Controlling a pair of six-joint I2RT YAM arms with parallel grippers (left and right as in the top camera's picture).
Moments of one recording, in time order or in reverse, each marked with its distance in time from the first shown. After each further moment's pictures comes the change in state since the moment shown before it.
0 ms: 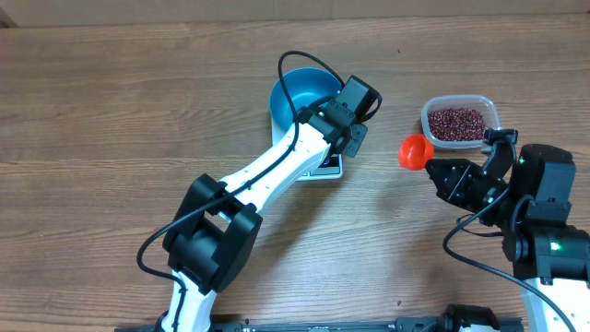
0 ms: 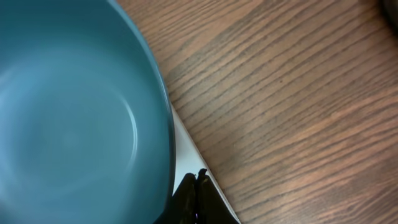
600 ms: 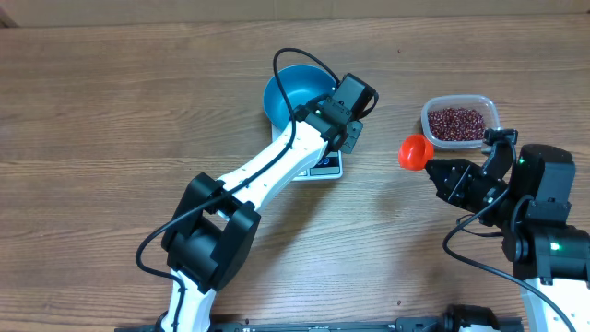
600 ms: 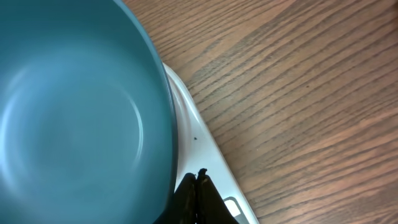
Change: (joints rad) left arm 0.014 0.000 0.000 -0.002 -0.047 -0.001; right arm 0.000 0.000 0.000 -0.003 0.000 0.000
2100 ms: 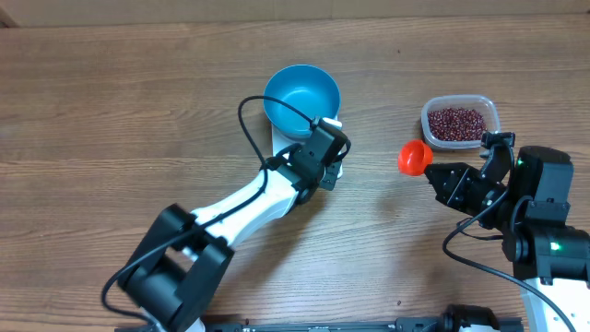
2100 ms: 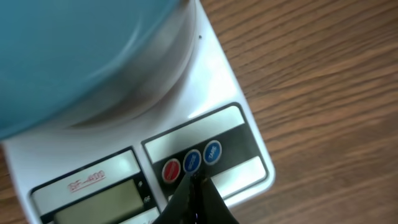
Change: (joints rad) left arm -0.019 -0.251 -0.538 0.360 0.027 -0.123; right arm 0.000 0.000 0.000 -0.039 0.003 -0.019
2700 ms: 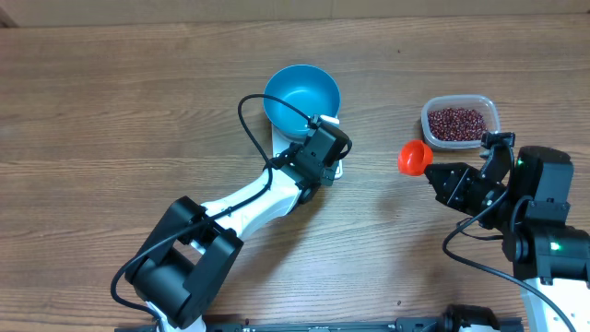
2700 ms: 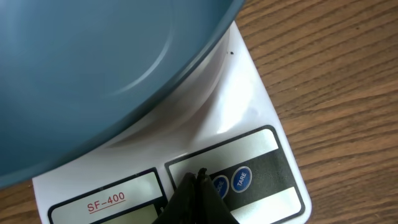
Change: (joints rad) left arm 0.000 0.037 -0.001 0.056 -0.098 0.000; right arm 0.000 0.000 0.000 0.000 0.000 0.000
